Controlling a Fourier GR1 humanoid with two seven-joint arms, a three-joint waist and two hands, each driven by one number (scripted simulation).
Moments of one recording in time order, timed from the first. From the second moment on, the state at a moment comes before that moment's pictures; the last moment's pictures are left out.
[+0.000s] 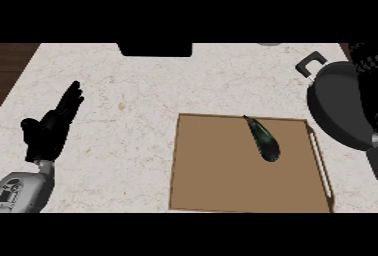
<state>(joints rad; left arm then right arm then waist) -0.20 0.40 -0.06 -1.36 0.11 0.09 0.01 -0.41 -0.56 0.10 -1.71 -0.14 -0.26 0.11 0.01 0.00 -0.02</state>
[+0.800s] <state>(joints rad) -0.03 0.15 -0.13 -1.54 0.11 0.23 -0.14 -0.07 -0.52 -0.09 -1.50 -0.12 -0.14 -0.51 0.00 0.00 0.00</state>
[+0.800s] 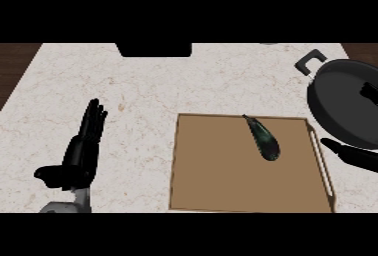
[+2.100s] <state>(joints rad) 0.00 0.12 -0.13 -1.60 0.08 0.21 -0.11 -0.19 -0.59 0.30 -1.69 0.34 0.19 0.31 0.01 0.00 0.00</state>
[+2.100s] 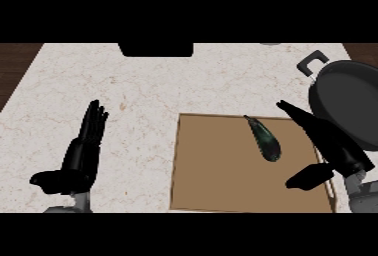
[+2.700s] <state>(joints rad) 0.01 0.09 -0.11 -1.60 0.04 0.21 -0.12 -0.22 -0.46 0.28 -1.50 0.50 0.28 0.30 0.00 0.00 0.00</state>
